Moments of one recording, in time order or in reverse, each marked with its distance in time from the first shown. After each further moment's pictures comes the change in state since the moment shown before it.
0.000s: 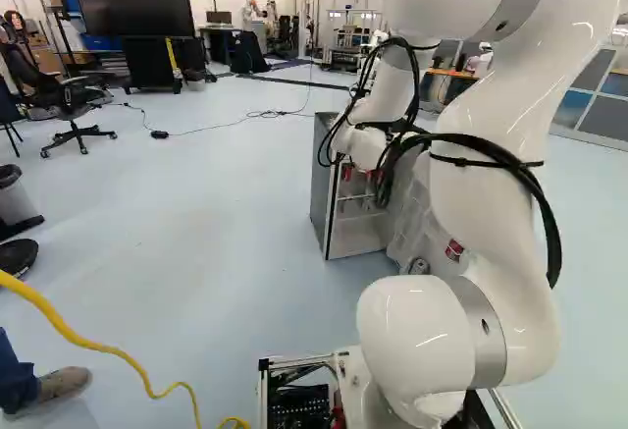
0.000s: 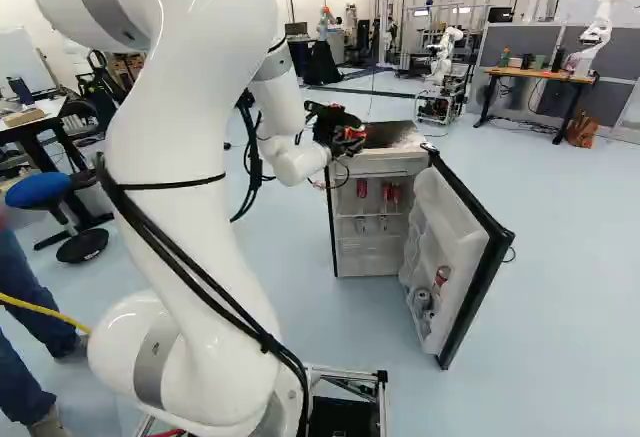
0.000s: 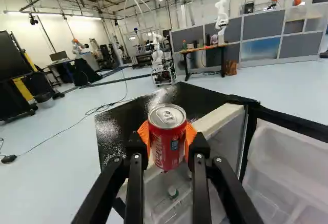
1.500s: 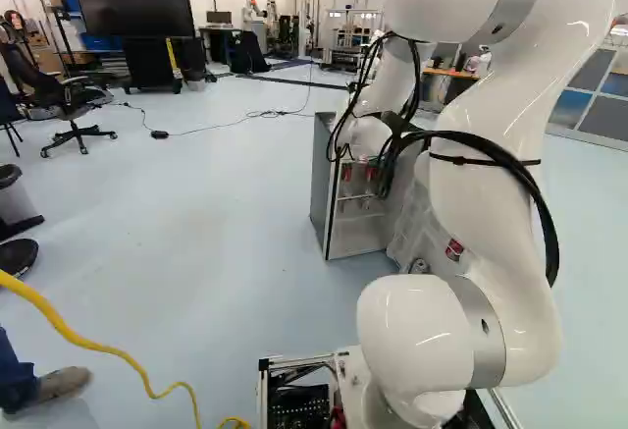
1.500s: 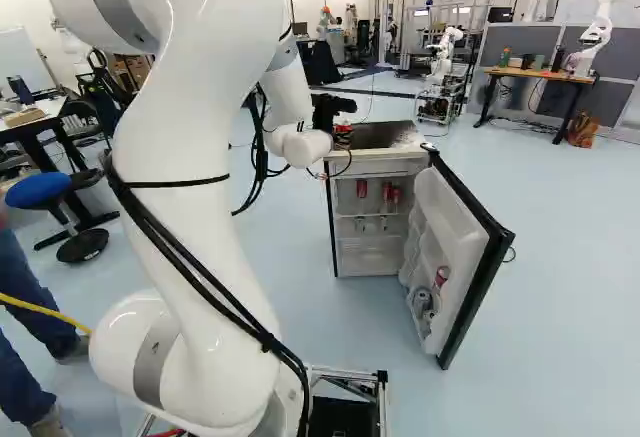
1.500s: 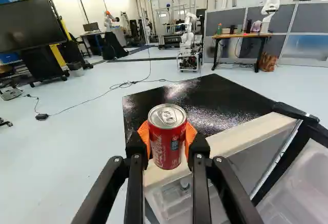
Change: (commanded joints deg) arm -1.6 -2.0 -7.0 -13.4 -11.3 0.0
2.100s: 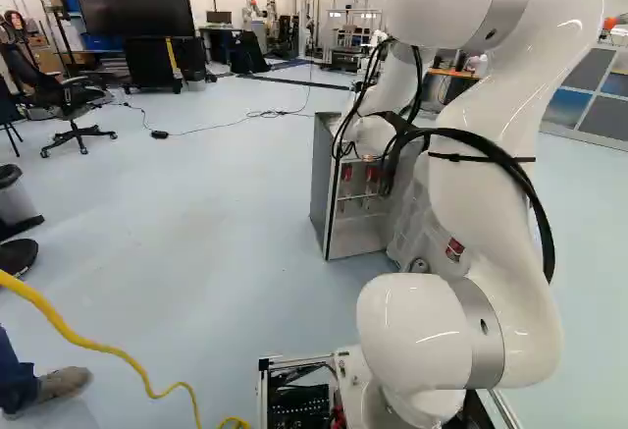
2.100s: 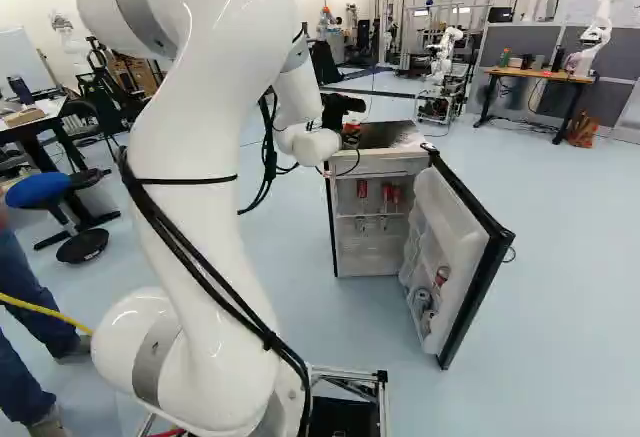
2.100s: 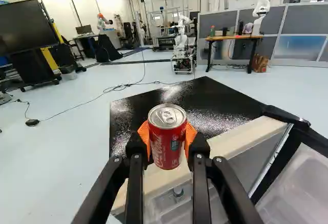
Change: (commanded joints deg) arm -2.3 -2.6 -3.3 0.0 0.0 0.0
